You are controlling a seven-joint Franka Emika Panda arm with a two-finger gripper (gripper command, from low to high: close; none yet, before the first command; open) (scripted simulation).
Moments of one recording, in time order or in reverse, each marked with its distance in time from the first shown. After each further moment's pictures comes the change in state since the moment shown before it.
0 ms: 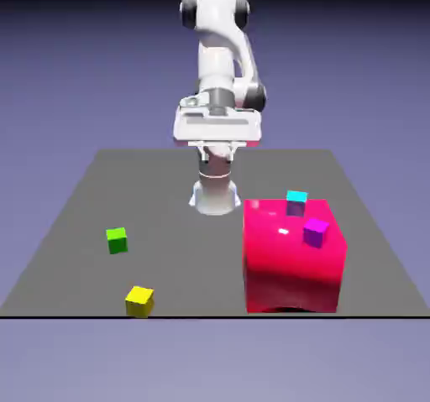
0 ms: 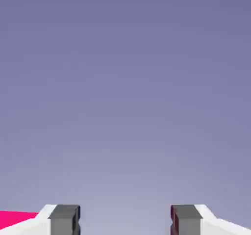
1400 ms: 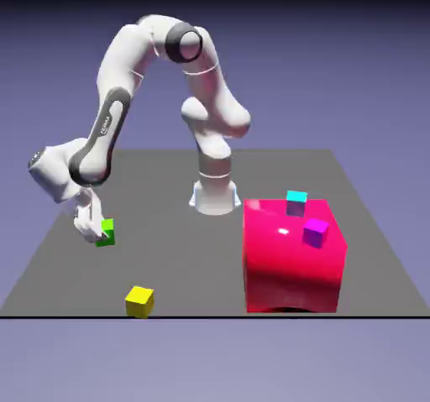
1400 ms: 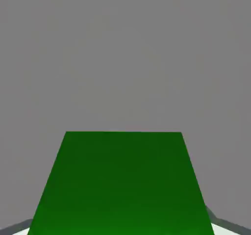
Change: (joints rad) arm -0.548 0.923 -0.220 0.641 0.375 -0.950 0.333
